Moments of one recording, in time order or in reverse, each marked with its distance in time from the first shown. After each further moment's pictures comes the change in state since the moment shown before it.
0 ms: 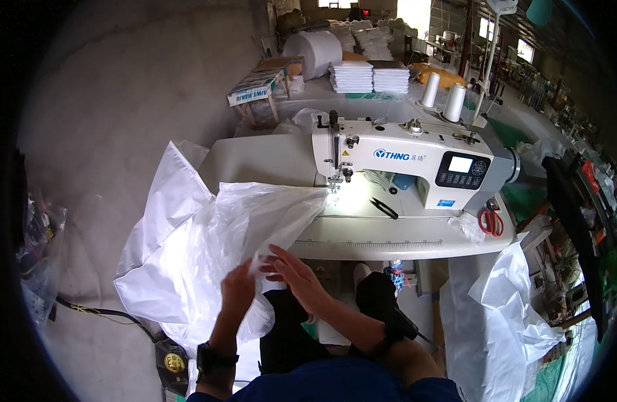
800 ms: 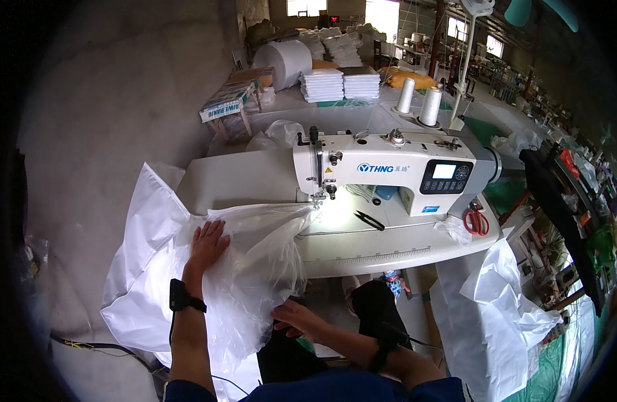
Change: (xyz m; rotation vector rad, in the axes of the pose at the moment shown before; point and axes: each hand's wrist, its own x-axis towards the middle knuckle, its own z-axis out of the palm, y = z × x) left_hand 0.151 -0.127 0.030 0.157 -0.313 -0.003; right_hand 0.000 0.065 -0.063 -0.284 0.111 0.496
